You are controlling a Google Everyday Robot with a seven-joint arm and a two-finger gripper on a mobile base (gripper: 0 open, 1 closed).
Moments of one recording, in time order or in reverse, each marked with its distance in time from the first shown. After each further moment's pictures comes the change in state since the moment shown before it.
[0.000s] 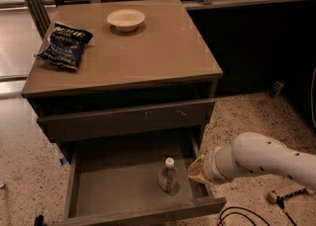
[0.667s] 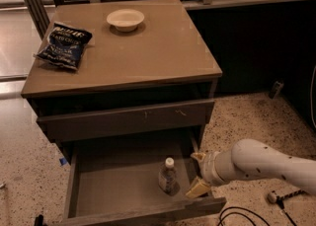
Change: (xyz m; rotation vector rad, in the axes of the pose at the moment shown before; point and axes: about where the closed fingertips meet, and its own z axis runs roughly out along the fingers) arm 0.020 -0.010 0.041 -0.010 -0.064 -0.010
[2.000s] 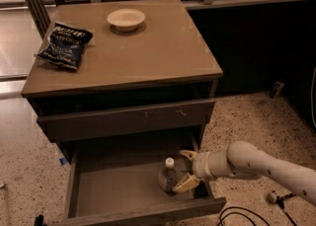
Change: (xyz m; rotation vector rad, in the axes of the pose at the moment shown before) arm -0.004 -0.027 0.069 -0.060 -0.248 0.003
